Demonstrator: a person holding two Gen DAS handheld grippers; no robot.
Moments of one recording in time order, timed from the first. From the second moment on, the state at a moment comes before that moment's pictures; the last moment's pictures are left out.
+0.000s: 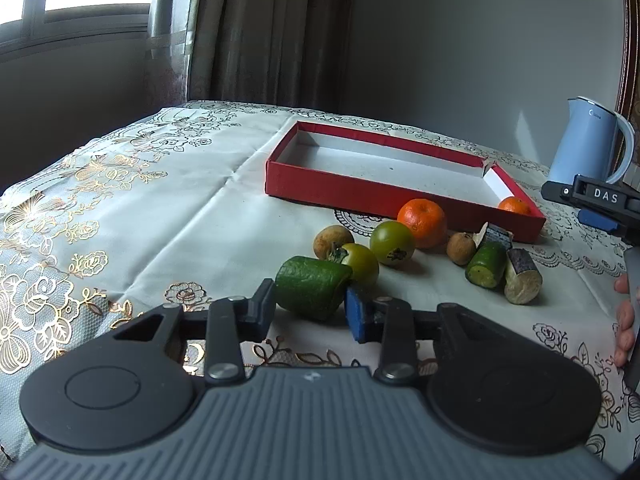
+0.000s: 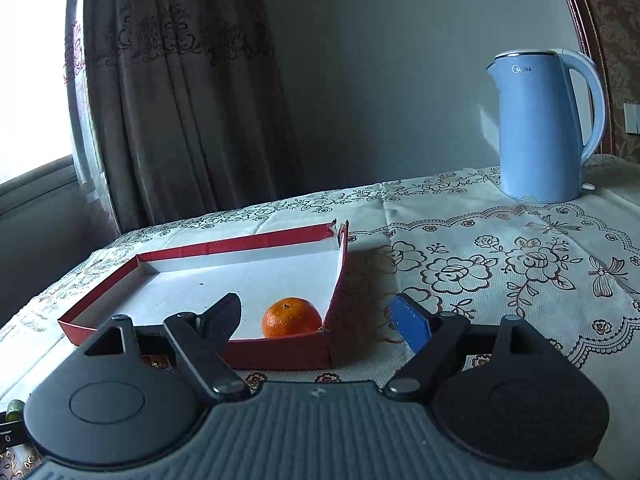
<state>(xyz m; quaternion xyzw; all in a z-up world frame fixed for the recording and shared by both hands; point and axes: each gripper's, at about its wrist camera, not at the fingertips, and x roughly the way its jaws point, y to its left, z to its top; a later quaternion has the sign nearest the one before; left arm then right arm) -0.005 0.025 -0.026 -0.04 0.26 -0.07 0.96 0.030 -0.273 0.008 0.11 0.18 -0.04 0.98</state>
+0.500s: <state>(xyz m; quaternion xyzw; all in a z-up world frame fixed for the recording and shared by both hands) 0.015 -0.003 0.029 0.00 0.20 -0.09 0.98 0.028 -0.275 0.009 0.12 0.18 -0.04 0.98</state>
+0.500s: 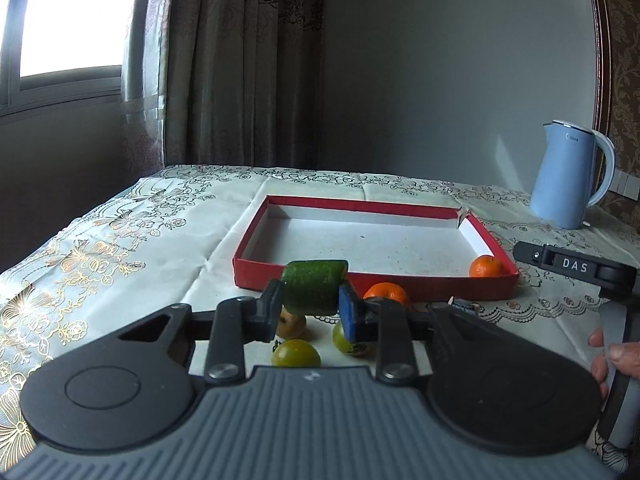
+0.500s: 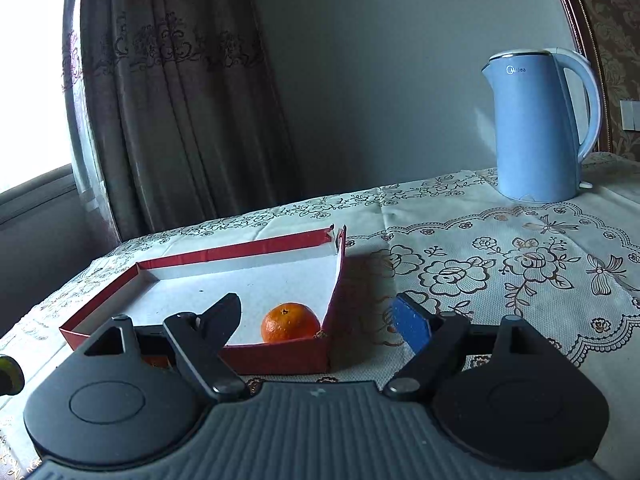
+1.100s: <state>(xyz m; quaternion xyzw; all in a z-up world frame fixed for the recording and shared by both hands) 0.106 -0.023 0.018 0.00 0.22 -0.04 0.97 0.034 -0.291 0.003 0.17 0.19 -0.05 0.97</state>
